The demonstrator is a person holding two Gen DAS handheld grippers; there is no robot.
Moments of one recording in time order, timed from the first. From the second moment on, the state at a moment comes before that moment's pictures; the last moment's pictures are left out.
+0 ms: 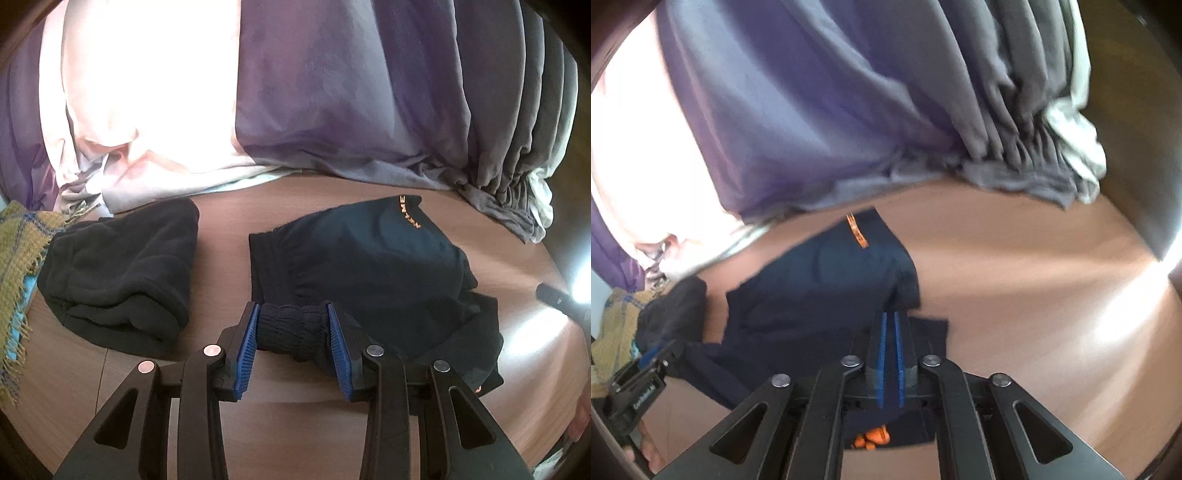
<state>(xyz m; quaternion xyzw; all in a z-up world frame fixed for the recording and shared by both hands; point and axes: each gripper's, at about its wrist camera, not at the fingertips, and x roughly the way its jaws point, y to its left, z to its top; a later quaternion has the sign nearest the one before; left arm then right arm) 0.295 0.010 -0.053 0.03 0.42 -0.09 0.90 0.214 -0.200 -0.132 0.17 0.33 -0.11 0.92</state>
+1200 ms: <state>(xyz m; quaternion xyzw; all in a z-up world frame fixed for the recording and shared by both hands) 0.285 0.020 -0.059 0.01 0.44 -0.09 0.89 0.208 -0.197 -0.167 0.24 0.38 -0.10 0.89</state>
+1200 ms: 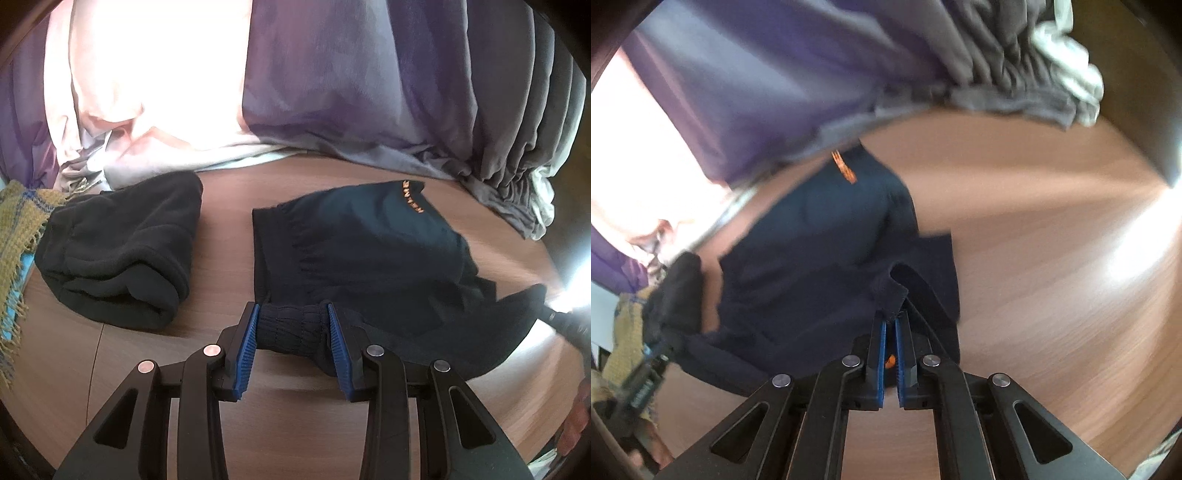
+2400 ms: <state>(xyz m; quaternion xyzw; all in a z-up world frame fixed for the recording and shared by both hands) 0.398 0.017 -0.057 0.00 0.41 -0.08 0.91 0.356 -0.227 -0.106 0.19 0.29 -0.09 0.93</state>
